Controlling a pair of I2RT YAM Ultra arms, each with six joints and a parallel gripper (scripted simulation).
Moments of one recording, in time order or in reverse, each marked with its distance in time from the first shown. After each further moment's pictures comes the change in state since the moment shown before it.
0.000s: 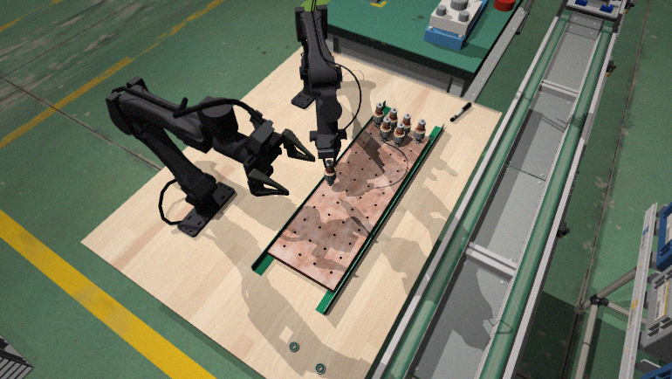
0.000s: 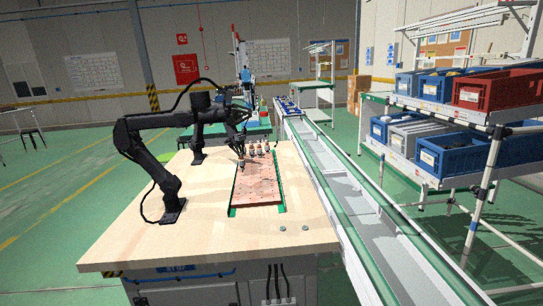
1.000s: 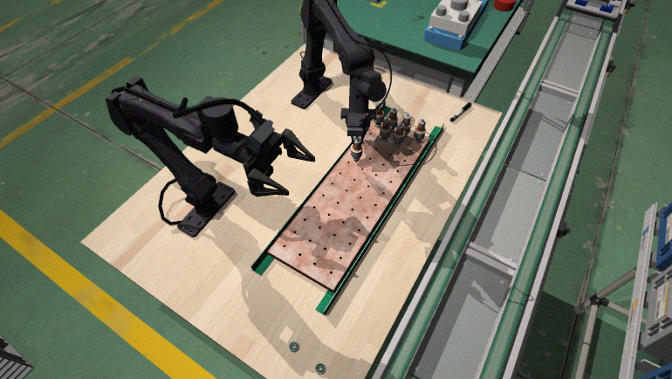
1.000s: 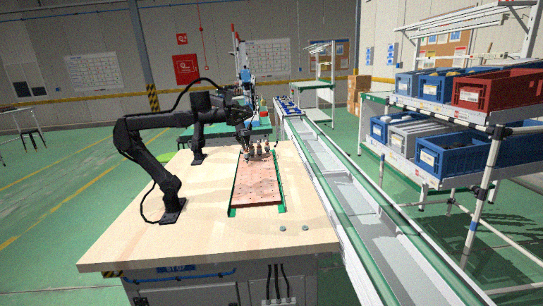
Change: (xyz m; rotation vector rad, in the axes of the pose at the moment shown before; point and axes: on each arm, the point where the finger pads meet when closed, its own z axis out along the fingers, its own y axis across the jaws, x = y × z) left arm 0.078 0.089 -0.037 0.059 0.070 0.098; right arm 0.000 0.000 0.000 0.000 0.000 0.000
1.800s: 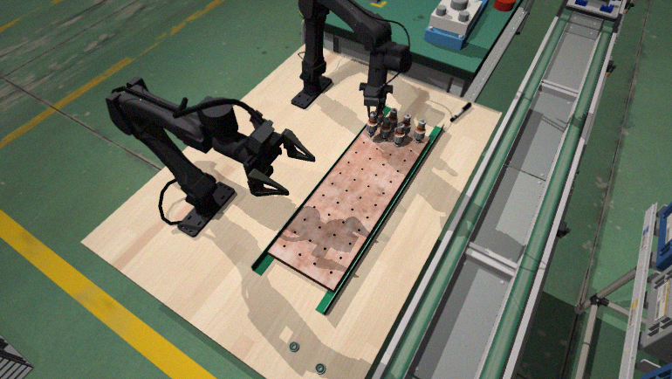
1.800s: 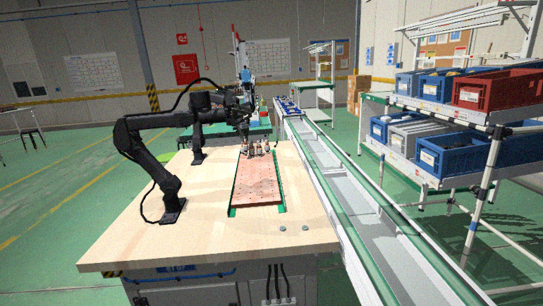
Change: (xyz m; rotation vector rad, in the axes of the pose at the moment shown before) left arm 0.097 0.049 -0.053 0.049 -0.037 0.080; right arm 0.000 0.000 0.000 0.000 0.000 0.000
